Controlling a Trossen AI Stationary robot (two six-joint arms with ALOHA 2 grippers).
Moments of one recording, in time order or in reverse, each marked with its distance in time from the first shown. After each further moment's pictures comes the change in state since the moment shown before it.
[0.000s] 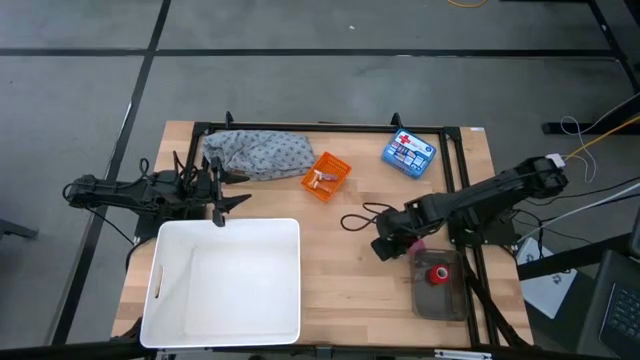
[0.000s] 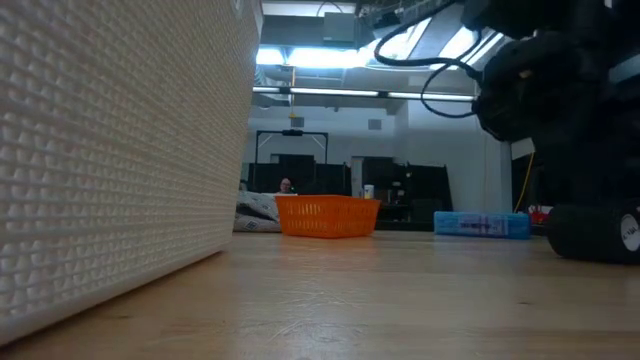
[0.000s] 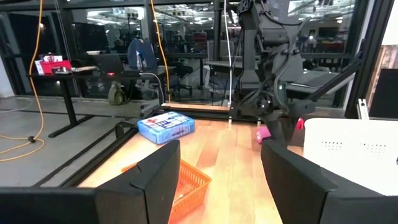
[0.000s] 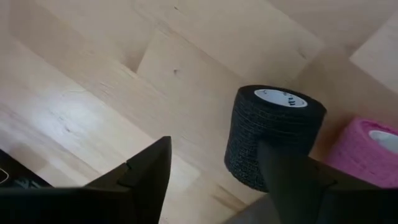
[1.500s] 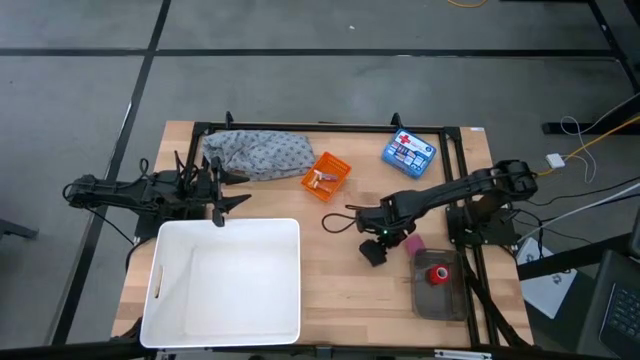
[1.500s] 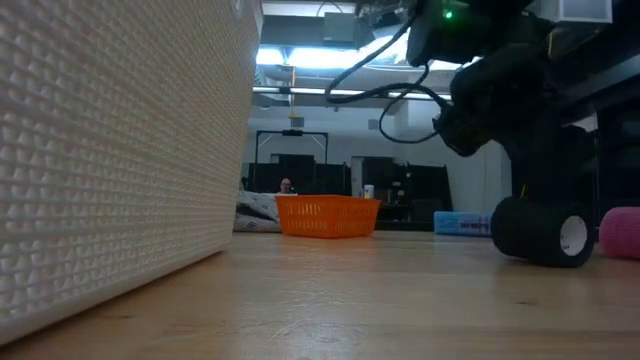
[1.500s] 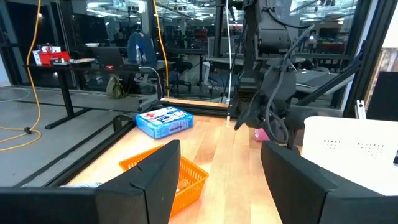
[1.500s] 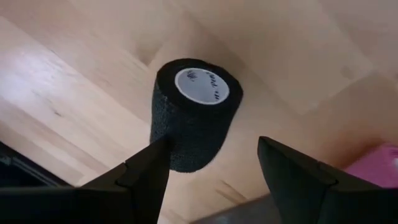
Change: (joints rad) left arm 0.000 -0.001 0.001 -0.024 0.000 -0.037; right arm -0.088 0.246 0.200 -0.126 -0.165 -0.232
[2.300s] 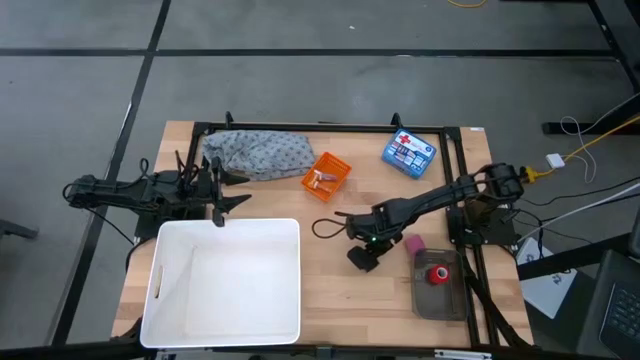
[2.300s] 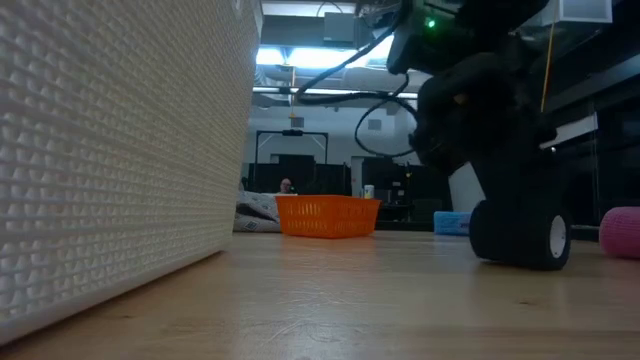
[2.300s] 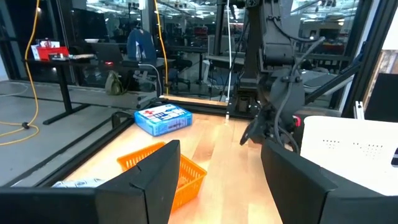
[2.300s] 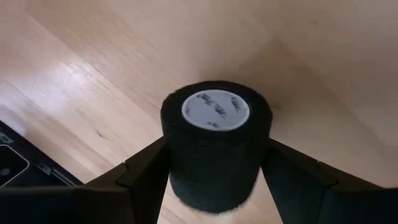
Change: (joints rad) left arm 0.000 0.001 0.000 -0.007 0.000 -0.023; right arm 0.030 0.116 0.001 0.232 -0.050 0.062
